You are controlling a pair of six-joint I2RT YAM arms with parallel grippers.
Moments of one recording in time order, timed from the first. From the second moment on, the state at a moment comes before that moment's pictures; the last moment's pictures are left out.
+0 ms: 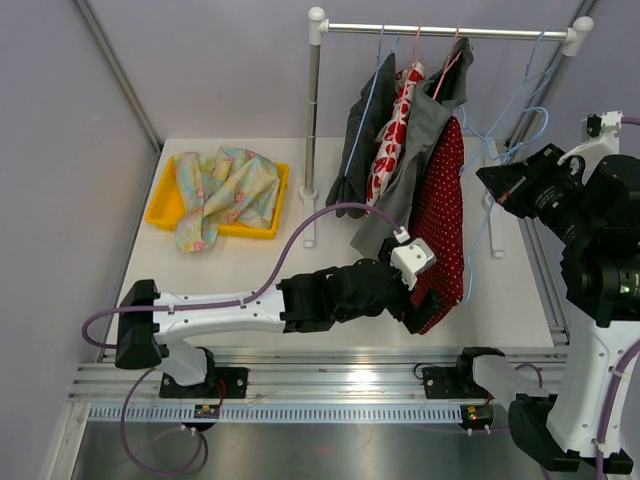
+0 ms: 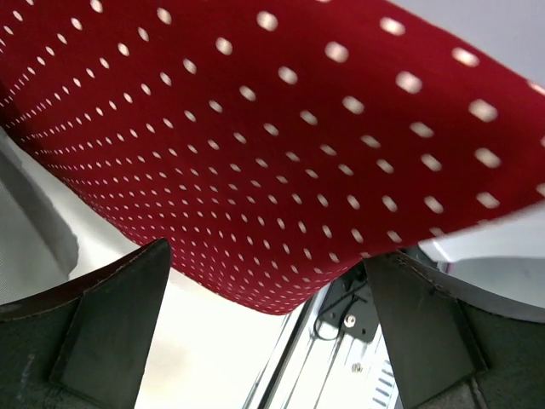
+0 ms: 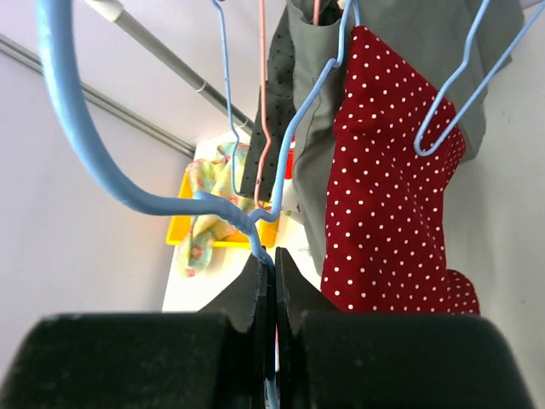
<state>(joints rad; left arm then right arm) -1.39 1.51 1.31 -0.08 -0.22 -0.24 -0.03 1.03 1.83 -1.01 -0.31 0.60</state>
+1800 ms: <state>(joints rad) -1.86 1.38 0.86 -0.30 -0.75 -0.78 -0.03 1.60 2.35 -1.00 -0.08 0.44</state>
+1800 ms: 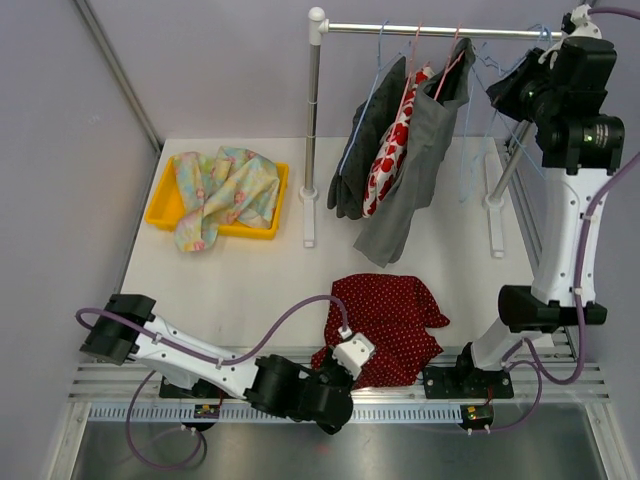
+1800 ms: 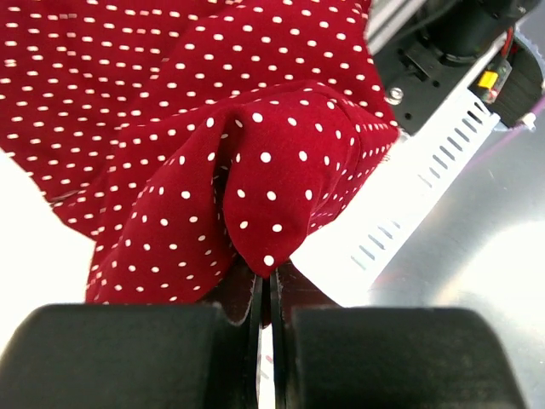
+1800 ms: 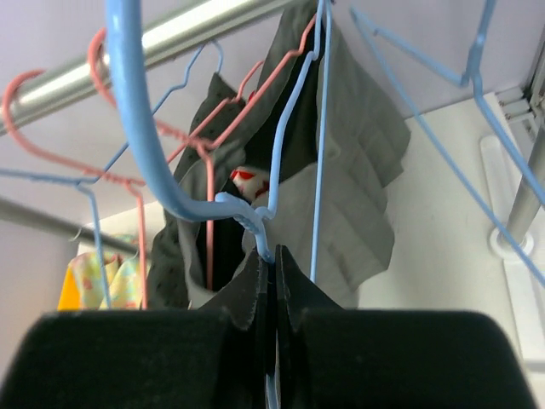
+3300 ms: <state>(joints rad) -1.12 1.23 1.51 -0.72 -0.90 -0.21 -0.04 1.13 1.81 -0.89 0.04 0.42</state>
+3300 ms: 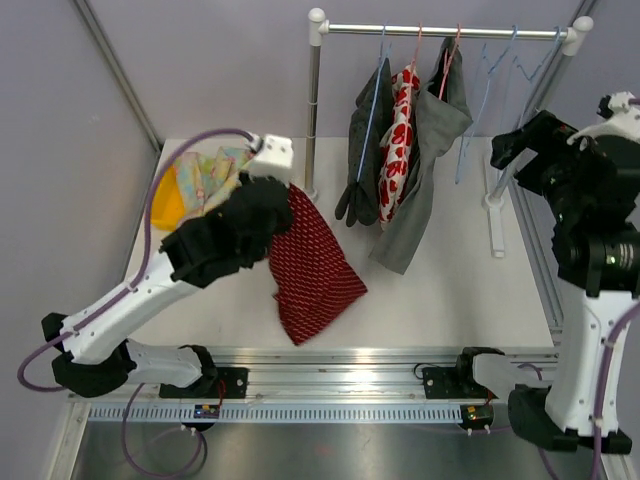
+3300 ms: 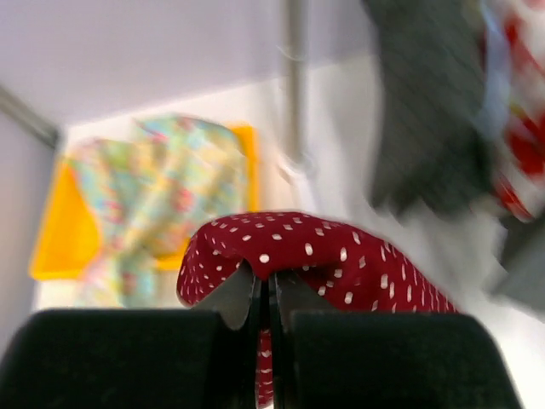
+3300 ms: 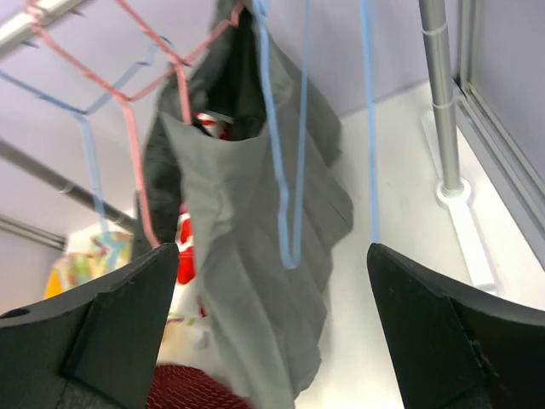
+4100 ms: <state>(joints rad) -0.26 1.75 1.60 -0.58 -0.57 -0.17 -0.04 0.92 1.53 -0.78 -0.10 0.52</state>
